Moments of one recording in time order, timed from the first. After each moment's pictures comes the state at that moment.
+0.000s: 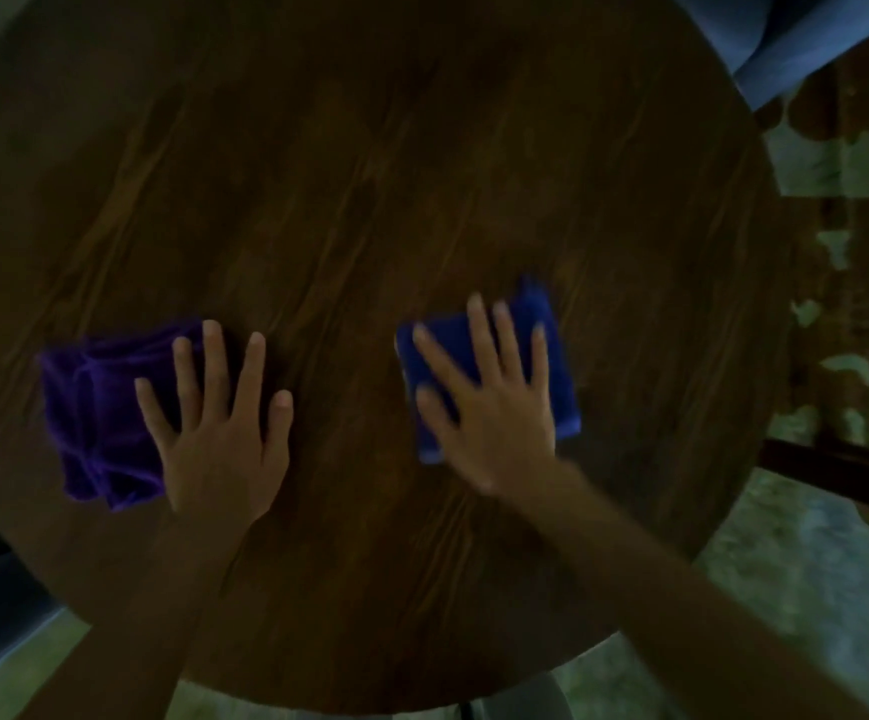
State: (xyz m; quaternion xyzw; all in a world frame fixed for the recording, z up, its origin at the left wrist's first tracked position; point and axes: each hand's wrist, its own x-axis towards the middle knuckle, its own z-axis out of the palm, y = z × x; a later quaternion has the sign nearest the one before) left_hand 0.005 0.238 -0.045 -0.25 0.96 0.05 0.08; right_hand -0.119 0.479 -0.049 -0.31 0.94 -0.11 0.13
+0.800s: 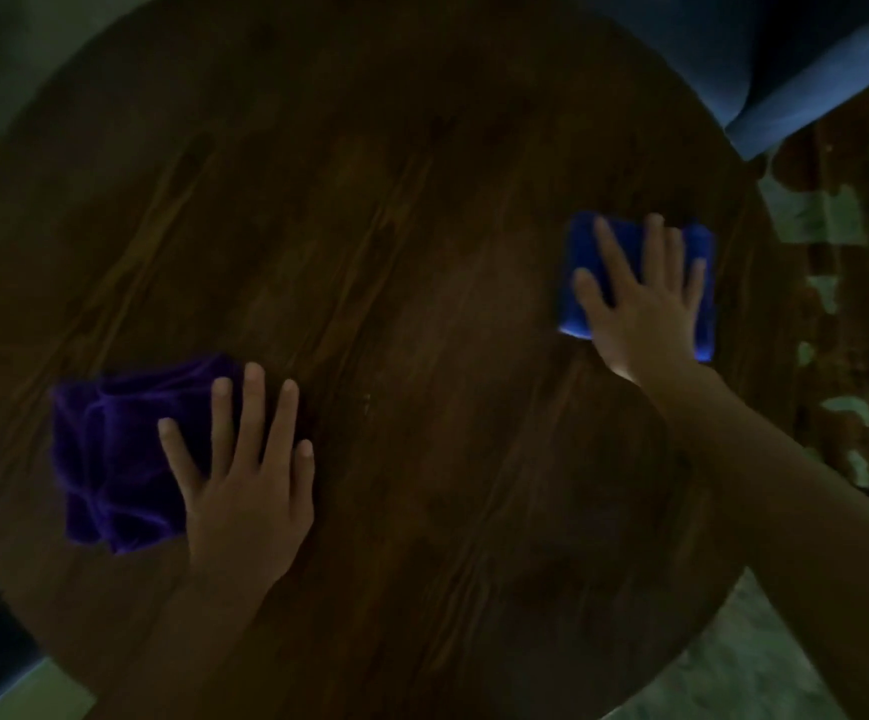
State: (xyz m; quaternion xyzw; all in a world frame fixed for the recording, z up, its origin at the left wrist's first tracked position) left_hand 0.010 0.250 -0.040 -0.20 0.98 0.03 0.04; right_hand -0.276 0.541 -0.052 -0.11 0.99 -0.05 0.11
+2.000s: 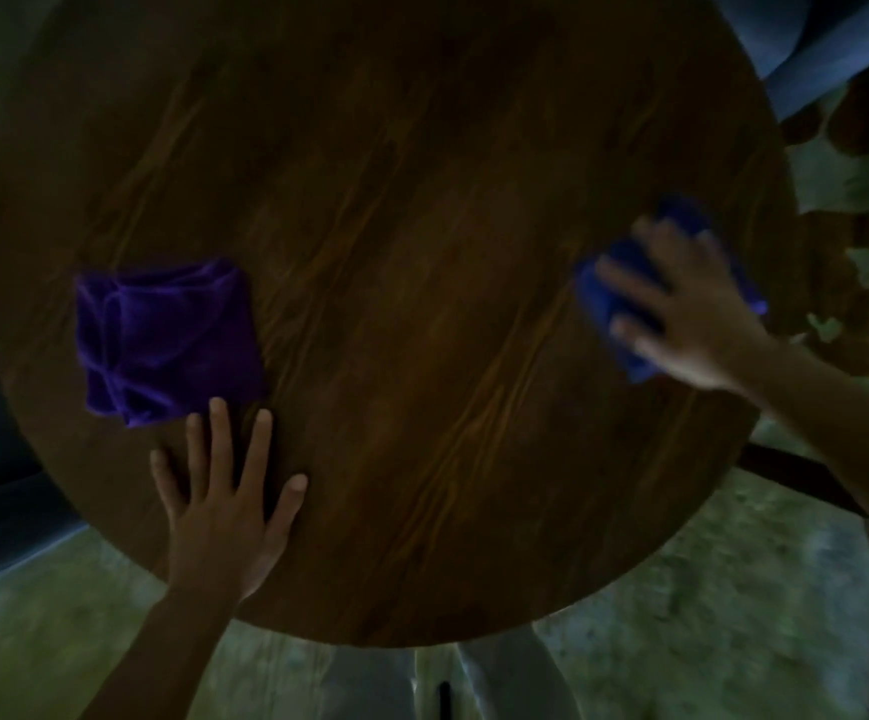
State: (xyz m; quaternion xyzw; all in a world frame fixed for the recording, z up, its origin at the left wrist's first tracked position) left_hand 0.127 0.290 -0.046 -0.26 0.95 0.06 0.16; right_hand -0.264 0.649 -0.050 -0.44 0.89 -0.02 0.13
